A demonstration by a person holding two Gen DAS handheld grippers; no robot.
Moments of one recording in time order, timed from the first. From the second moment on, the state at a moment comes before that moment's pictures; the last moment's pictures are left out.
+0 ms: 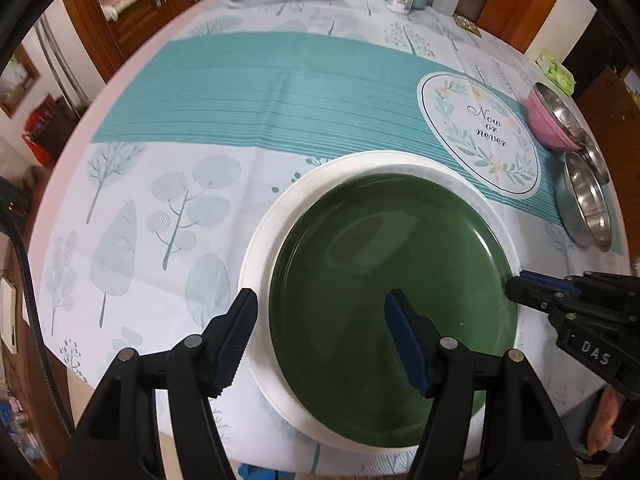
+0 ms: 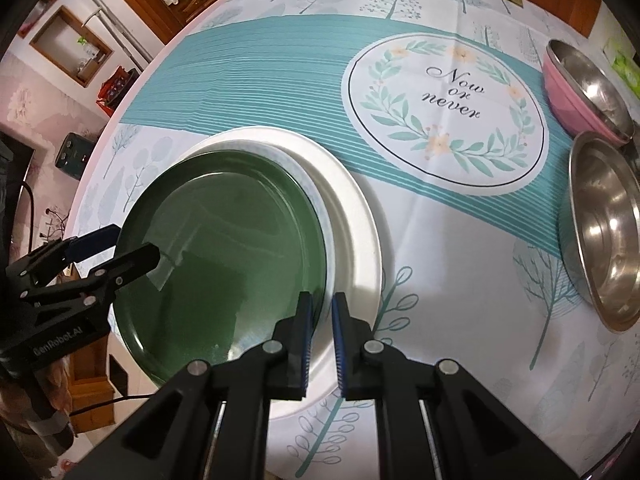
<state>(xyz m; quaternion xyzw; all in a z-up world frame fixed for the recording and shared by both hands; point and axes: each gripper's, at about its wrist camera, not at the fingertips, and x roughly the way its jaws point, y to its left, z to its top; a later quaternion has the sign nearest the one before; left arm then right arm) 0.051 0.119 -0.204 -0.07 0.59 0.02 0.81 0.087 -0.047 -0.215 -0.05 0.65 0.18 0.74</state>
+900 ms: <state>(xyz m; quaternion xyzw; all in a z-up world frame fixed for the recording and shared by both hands) 0.086 0.039 -0.096 -0.03 0.49 -0.08 0.87 0.070 -0.135 -0.117 0.01 0.57 0.16 0.80</state>
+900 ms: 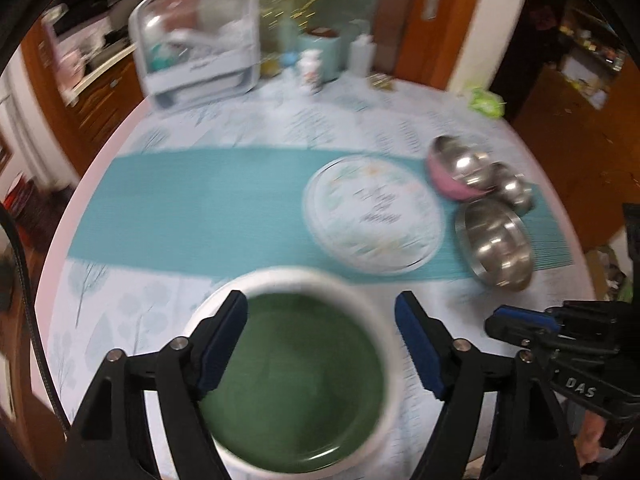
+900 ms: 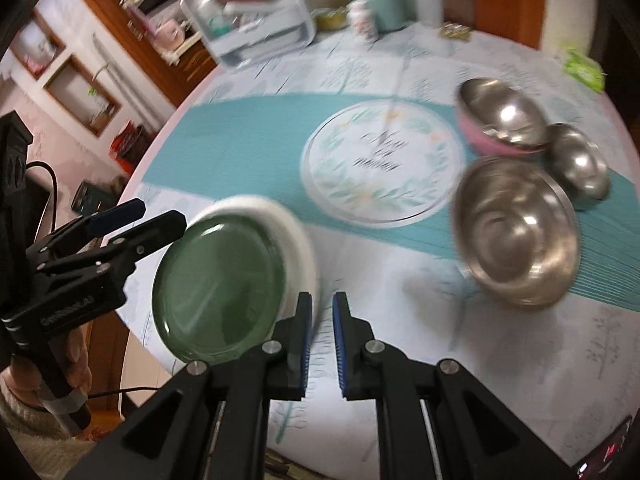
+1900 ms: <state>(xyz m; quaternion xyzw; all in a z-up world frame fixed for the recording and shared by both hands) 0.209 -0.123 -0.146 0.01 0.53 -0.16 0.83 0.141 -0.326 -0.127 0.09 0.57 -0.08 0.81</state>
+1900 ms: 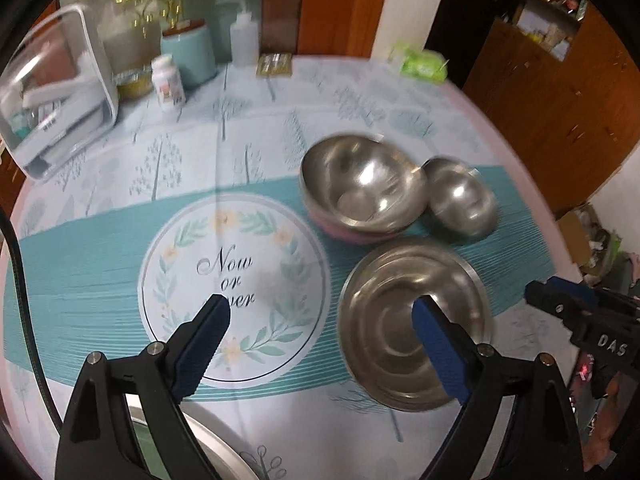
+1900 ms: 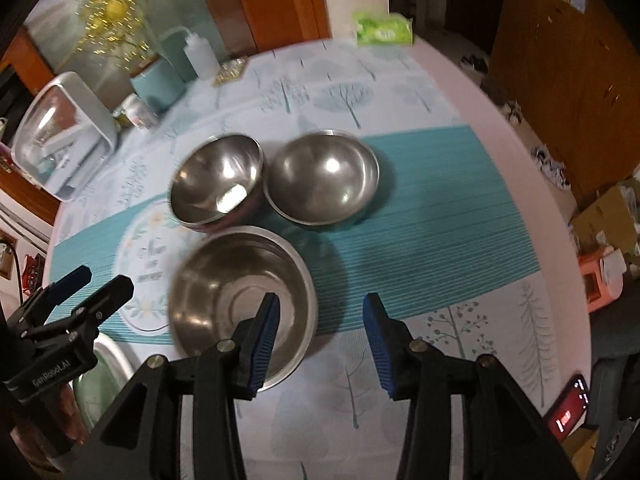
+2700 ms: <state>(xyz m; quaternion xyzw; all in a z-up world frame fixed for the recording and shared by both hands) 0.207 -0.136 -0.208 0.01 0.59 -0.21 0.78 0.154 -0.321 -0.188 0.14 0.63 -0.04 0.77</state>
